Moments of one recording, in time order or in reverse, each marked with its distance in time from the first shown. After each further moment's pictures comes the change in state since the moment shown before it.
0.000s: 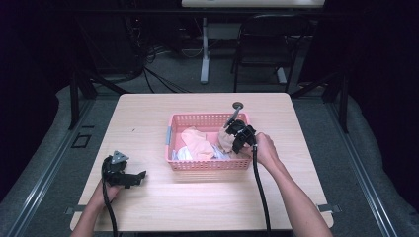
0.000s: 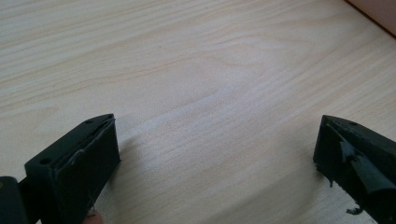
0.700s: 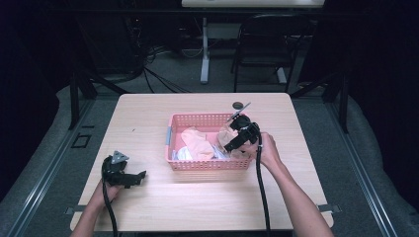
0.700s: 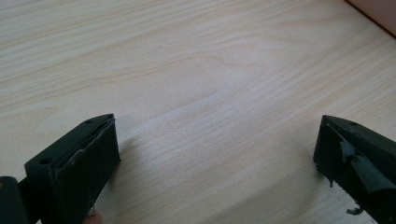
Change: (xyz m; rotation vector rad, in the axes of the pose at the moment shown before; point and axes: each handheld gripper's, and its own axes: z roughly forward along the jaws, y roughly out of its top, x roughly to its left) left arm 0.000 0.000 0.000 0.000 0.000 0.000; right arm -0.001 -0.009 -0.022 -0.233 0.060 0.028
